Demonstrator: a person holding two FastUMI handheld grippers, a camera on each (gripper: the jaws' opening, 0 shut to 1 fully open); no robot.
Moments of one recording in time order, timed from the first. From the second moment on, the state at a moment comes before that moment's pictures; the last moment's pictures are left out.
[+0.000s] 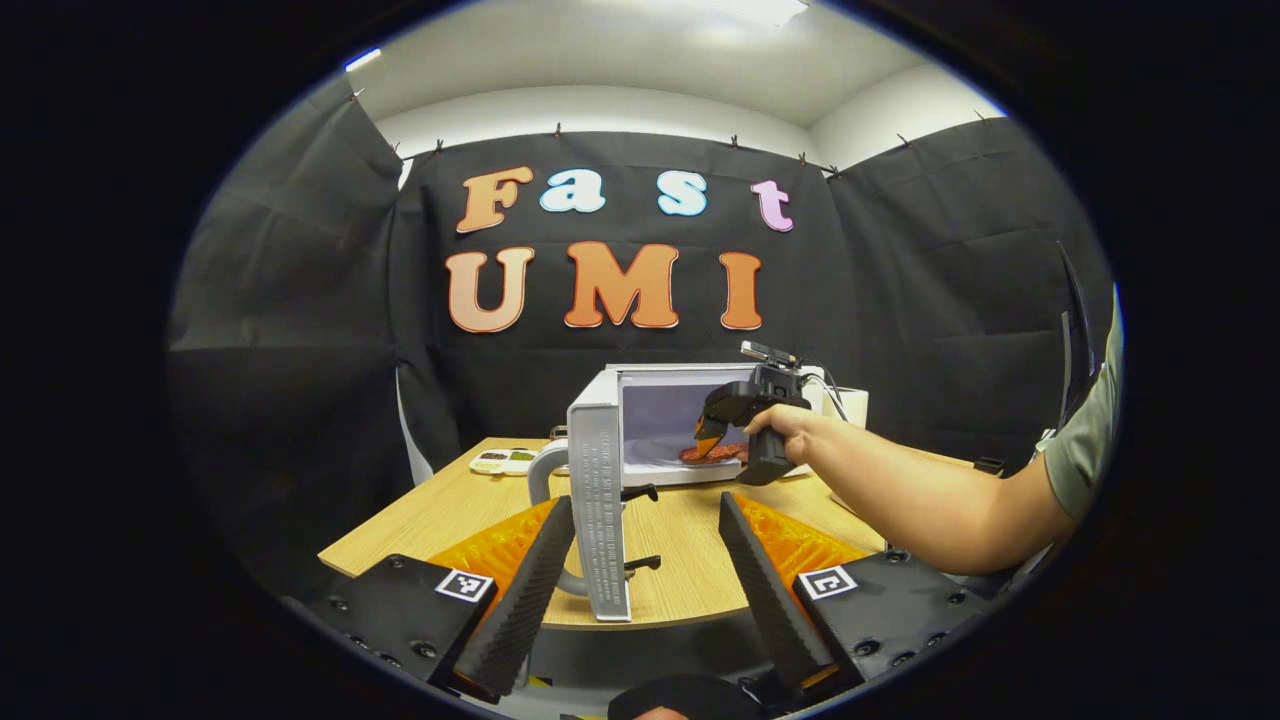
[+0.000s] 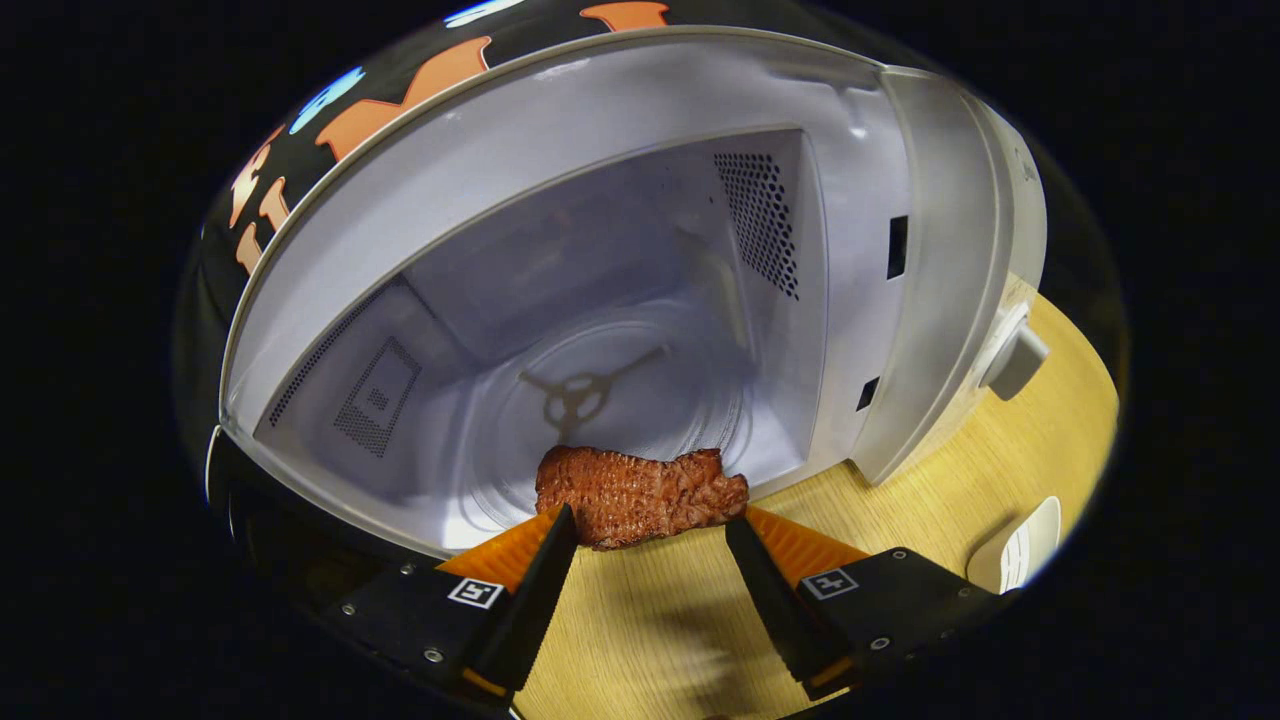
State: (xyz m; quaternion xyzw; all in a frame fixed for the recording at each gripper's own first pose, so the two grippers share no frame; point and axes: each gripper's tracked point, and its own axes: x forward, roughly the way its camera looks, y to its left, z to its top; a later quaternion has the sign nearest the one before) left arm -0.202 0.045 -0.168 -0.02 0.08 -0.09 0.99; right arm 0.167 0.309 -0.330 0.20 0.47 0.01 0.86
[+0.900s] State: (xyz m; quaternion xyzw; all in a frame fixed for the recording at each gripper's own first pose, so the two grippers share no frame) left arm -0.197 0.116 -0.160 -0.01 0.06 -0.03 1.00; right arm 0.104 0.270 -0.226 0.16 0.38 0.11 0.90
